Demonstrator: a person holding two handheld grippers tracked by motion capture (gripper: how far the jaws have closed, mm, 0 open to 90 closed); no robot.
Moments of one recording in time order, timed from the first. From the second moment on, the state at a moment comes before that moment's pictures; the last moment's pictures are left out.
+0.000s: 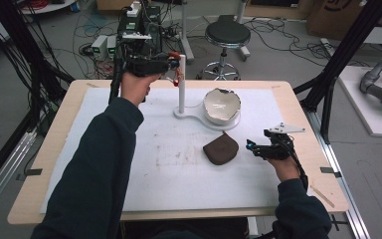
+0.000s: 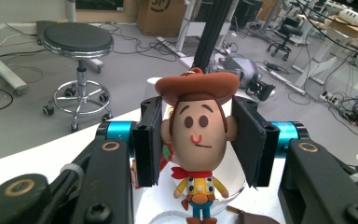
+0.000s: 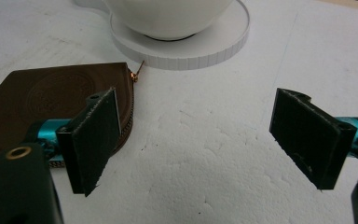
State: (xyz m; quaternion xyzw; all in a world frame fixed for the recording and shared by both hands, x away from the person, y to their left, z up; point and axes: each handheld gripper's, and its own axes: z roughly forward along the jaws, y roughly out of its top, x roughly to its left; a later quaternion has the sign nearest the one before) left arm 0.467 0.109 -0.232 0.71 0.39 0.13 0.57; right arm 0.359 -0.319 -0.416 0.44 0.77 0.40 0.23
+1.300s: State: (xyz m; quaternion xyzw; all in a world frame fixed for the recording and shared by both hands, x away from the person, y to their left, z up) left arm 0.428 0.171 -0.320 0.68 0.43 0.15 0.57; right arm 0.359 -0.317 -0.416 0.44 0.77 0.40 0.22
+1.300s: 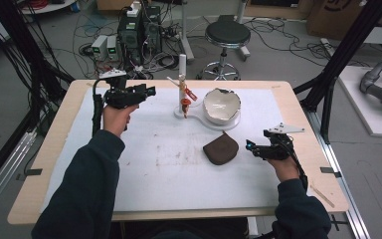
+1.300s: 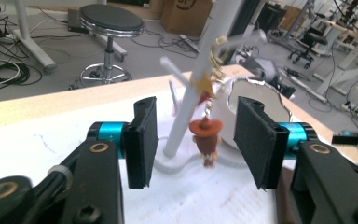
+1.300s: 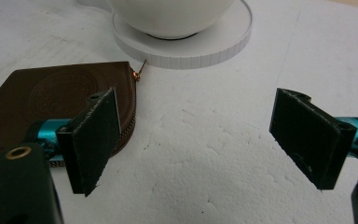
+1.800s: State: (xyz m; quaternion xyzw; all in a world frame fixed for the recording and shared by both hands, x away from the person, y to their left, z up) left arm 0.381 0.191 -0.365 0.69 0.35 0.21 0.60; right arm 0.358 -0.316 -0.414 0.43 0.77 0.41 0.23
